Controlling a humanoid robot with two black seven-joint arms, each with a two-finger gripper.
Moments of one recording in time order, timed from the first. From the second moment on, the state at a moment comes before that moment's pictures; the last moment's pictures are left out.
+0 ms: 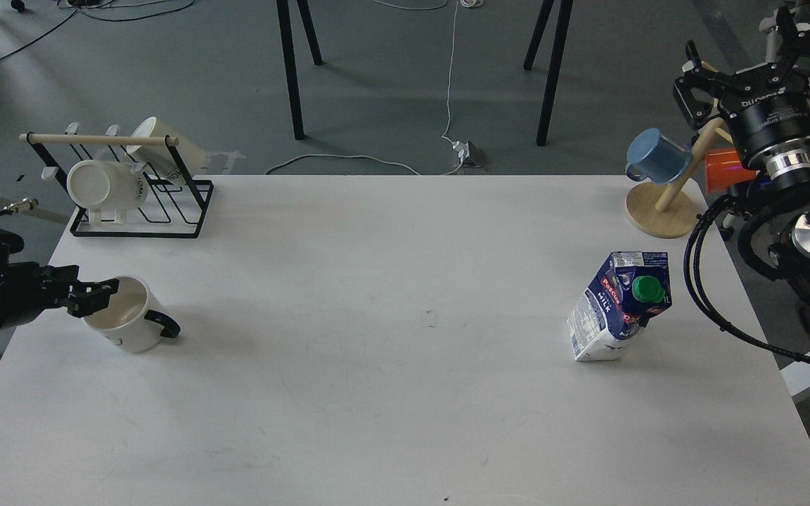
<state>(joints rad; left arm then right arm) -0.65 0.79 -0.35 -0.65 1.85 -0.12 -0.49 0.70 -0.49 0.87 0.85 0.56 0.49 0.19</state>
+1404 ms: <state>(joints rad) -0.93 0.45 -0.36 -1.02 1.61 -0.49 -0.21 0.84 -0.50 0.86 0.81 0.53 0.49 0.19</state>
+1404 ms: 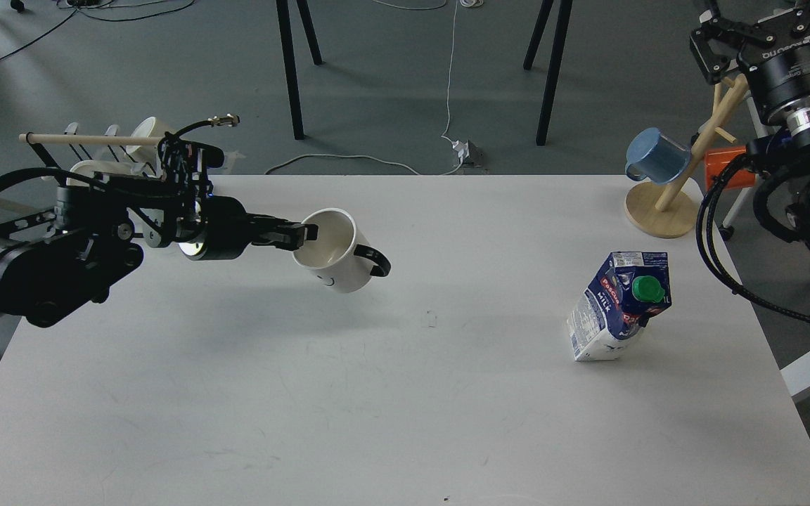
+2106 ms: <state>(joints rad) -0.88 0.19 -0.27 -1.00 1.89 -0.49 0.01 0.87 -0.52 0.85 0.80 0.53 0.49 0.19</state>
